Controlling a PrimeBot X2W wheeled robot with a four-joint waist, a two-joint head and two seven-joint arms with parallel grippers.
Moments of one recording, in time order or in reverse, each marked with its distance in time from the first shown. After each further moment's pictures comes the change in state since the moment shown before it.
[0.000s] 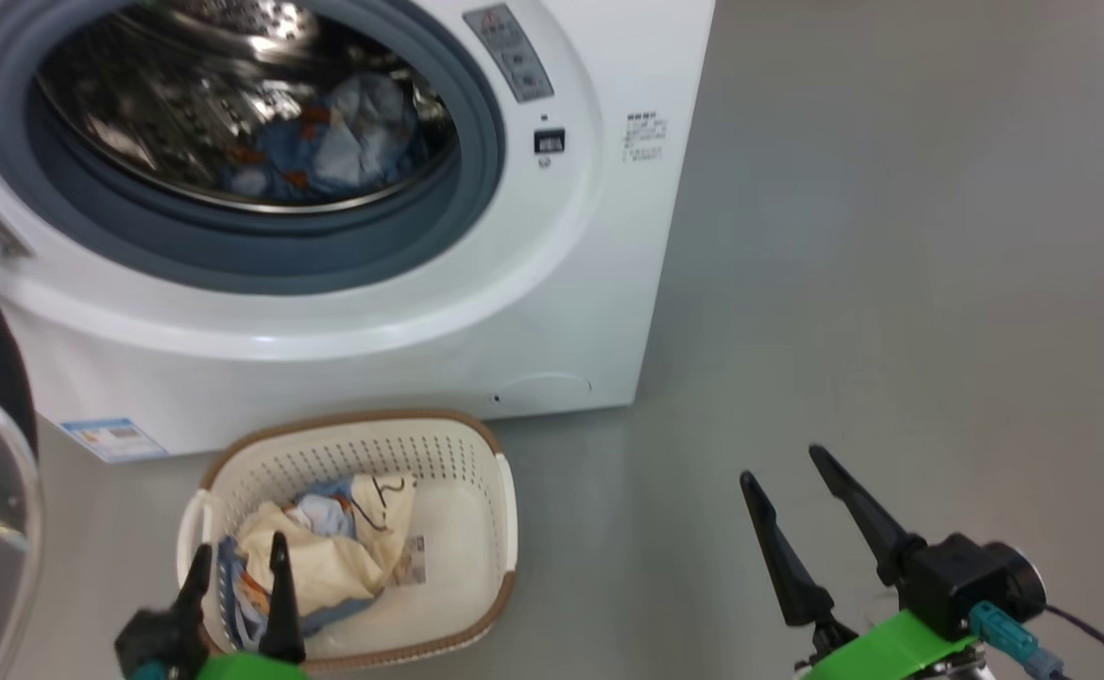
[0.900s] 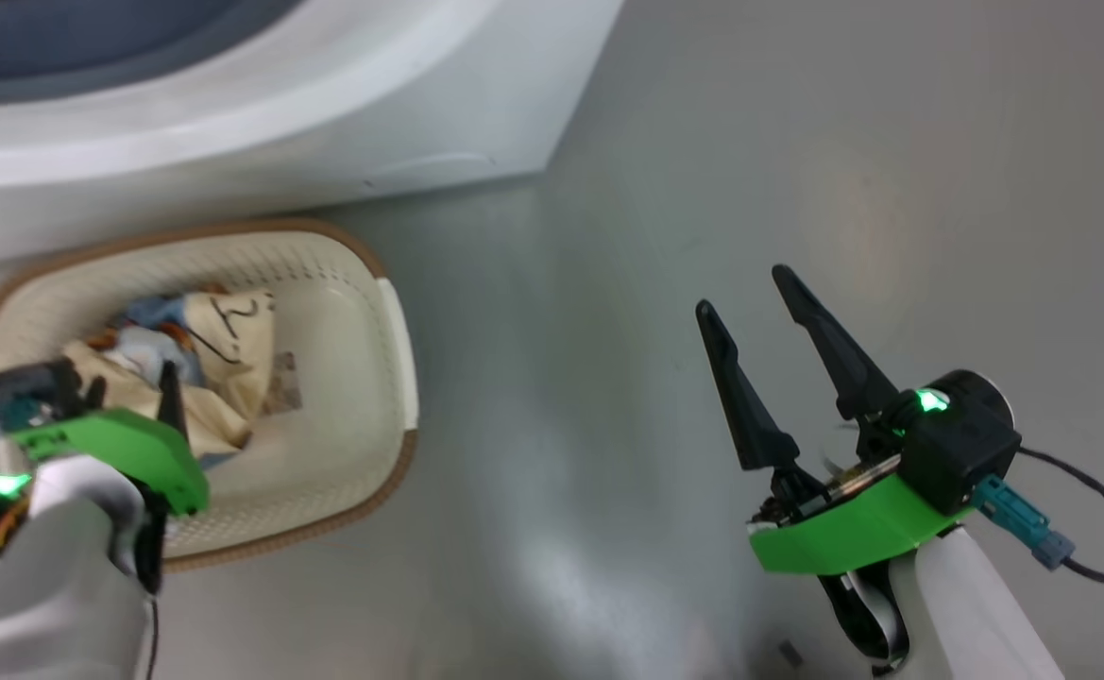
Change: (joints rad) left arm -0.687 -0.005 0.011 0.851 -0.069 -0.262 0.074; right arm -0.286 -0.002 0.078 0.027 0.071 0.000 -0.097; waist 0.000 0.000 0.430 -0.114
